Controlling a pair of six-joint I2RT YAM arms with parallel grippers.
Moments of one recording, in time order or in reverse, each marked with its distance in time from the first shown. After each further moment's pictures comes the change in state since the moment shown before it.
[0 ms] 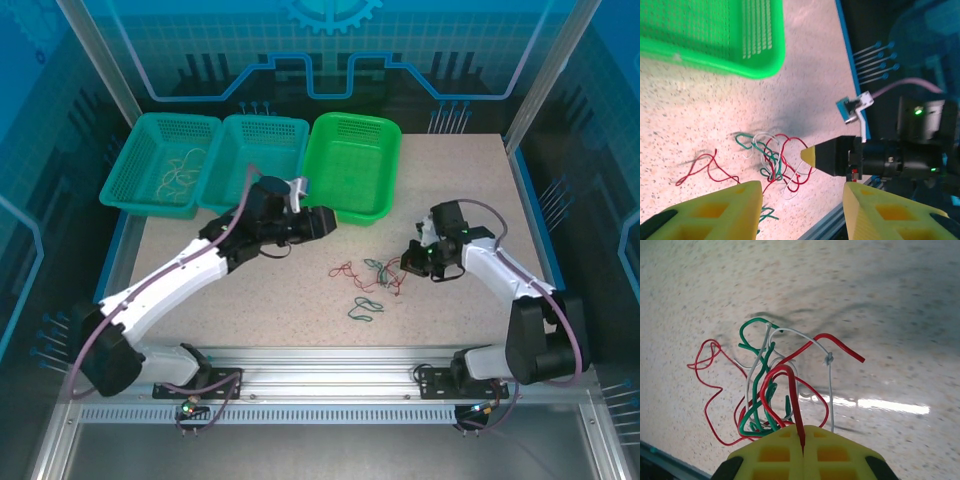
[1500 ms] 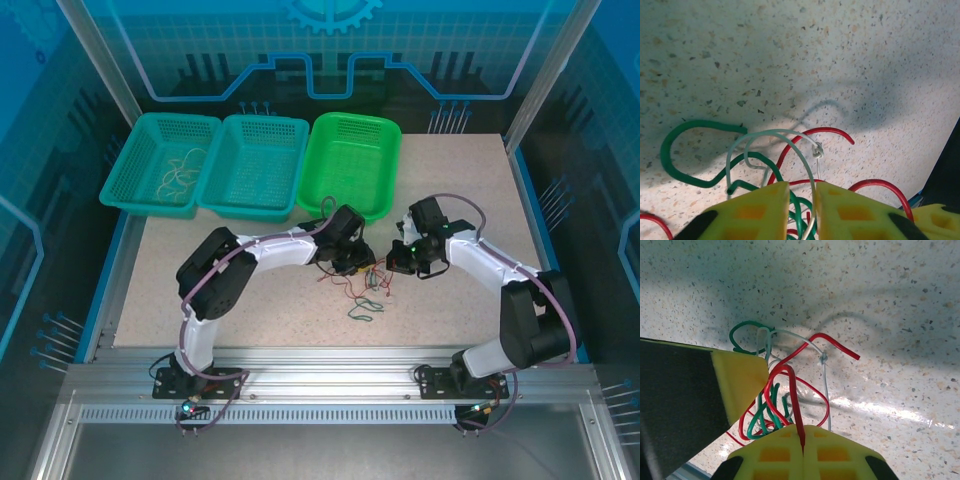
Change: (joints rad) left arm -0.123 0.657 0.188 0.095 0.063 -0.342; right arm 0.101 0.087 0.052 0.019 0.029 -0.006
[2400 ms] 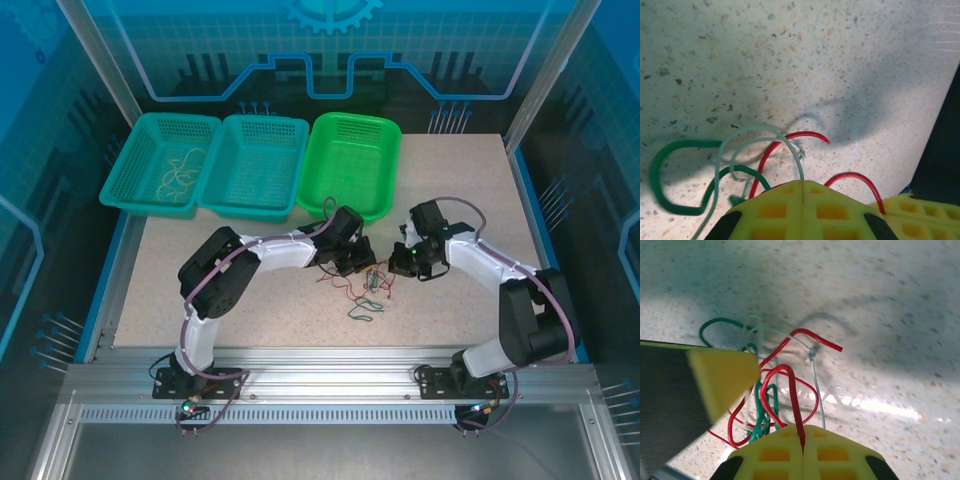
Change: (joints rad) left arm 0.012 -0.008 -0.060 0.151 0.032 0.010; right arm -0.019 -0.014 -0.055 0.016 0.048 0.053
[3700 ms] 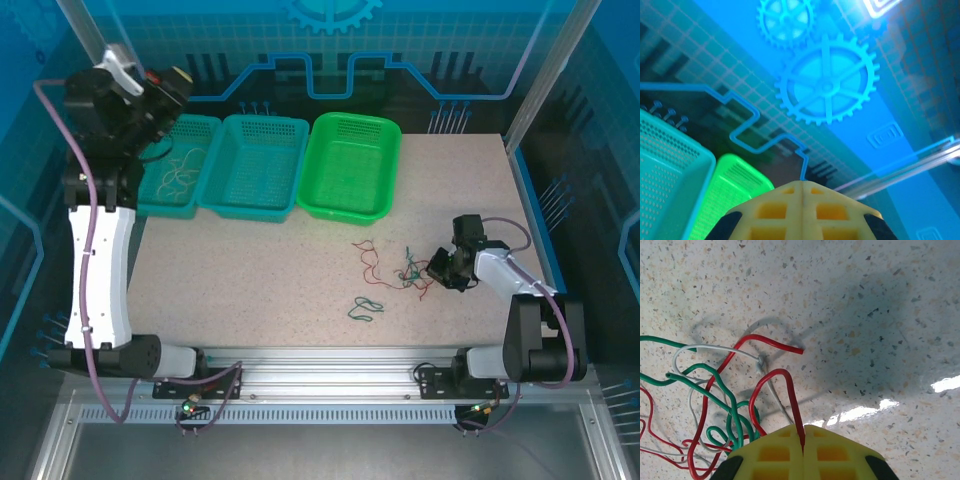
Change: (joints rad) left arm 0.828 -0.610 0.656 -0.467 -0.065 0.282; right arm -0.282 -0.090 -0.139 0.031 0.150 0.141
